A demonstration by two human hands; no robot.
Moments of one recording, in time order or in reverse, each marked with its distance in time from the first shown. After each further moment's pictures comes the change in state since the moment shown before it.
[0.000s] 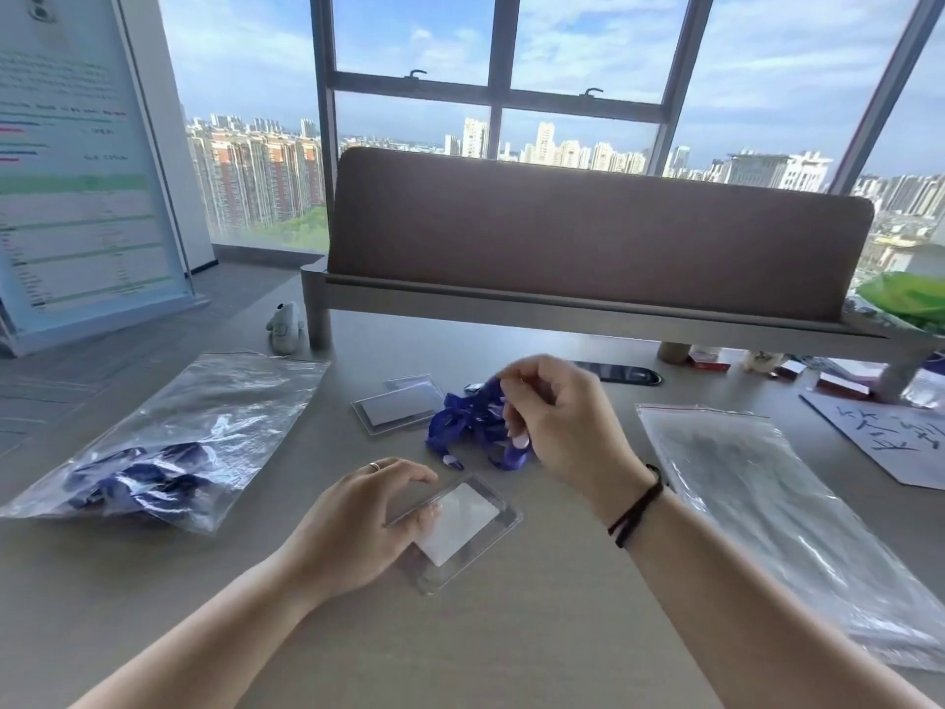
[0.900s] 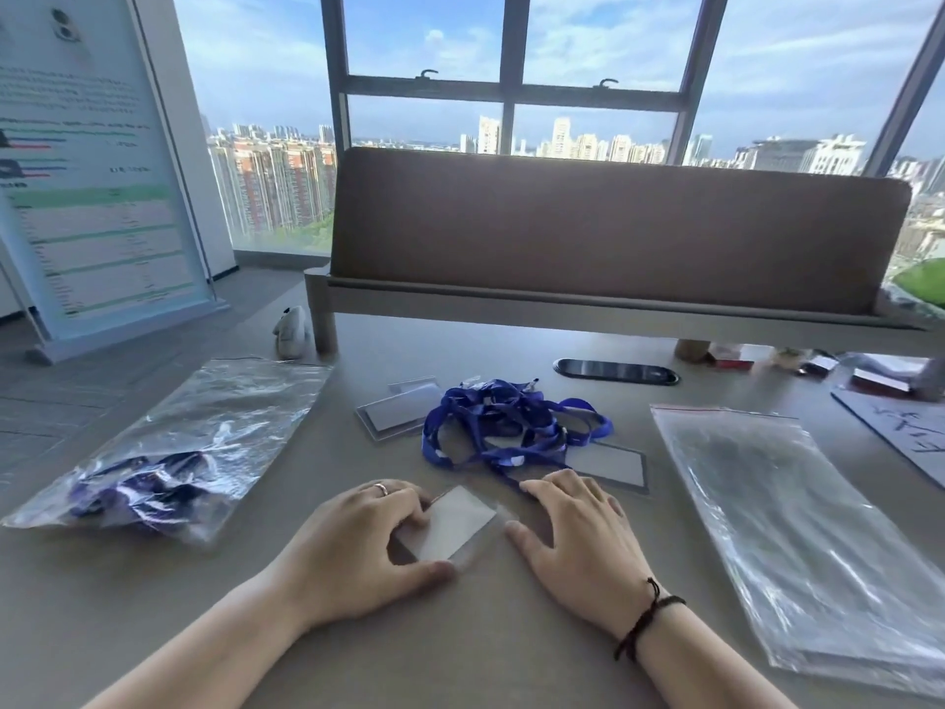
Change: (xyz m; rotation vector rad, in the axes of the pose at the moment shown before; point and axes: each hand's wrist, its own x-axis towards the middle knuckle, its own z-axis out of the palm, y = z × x) left_hand -0.002 0.008 -0.004 0.190 -0.165 0.024; right_hand -0.048 0.095 -0.004 -0.816 -0.222 -0.024
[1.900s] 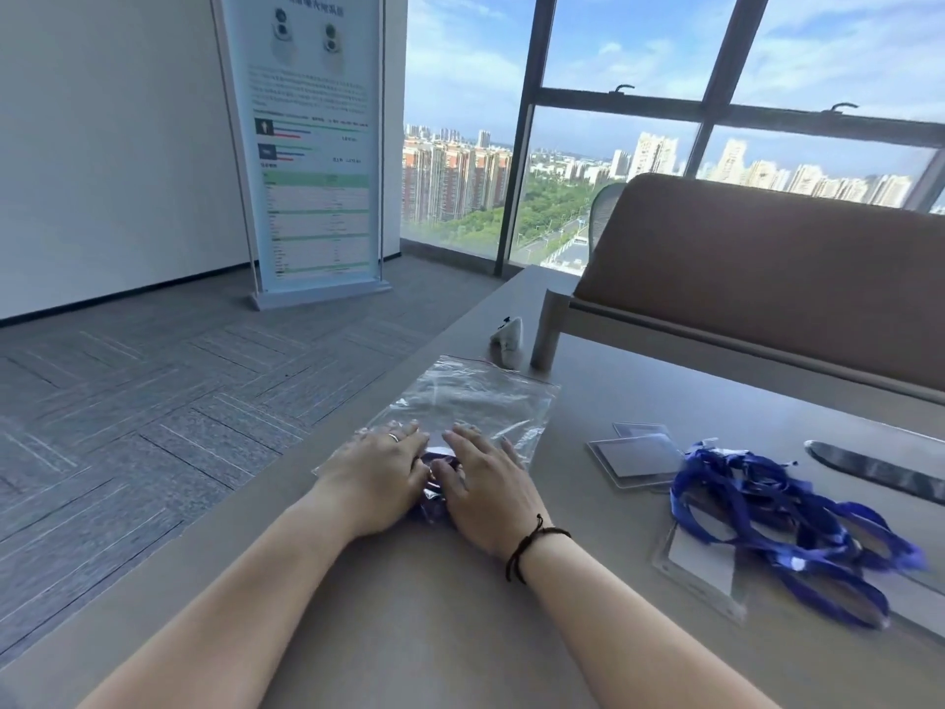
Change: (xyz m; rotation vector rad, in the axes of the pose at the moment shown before) left_hand -0.058 -0.209 -0.093 0.199 -0.039 -0.539; right_hand 0.136 -0.276 0.135 0.204 -0.210 -0.383
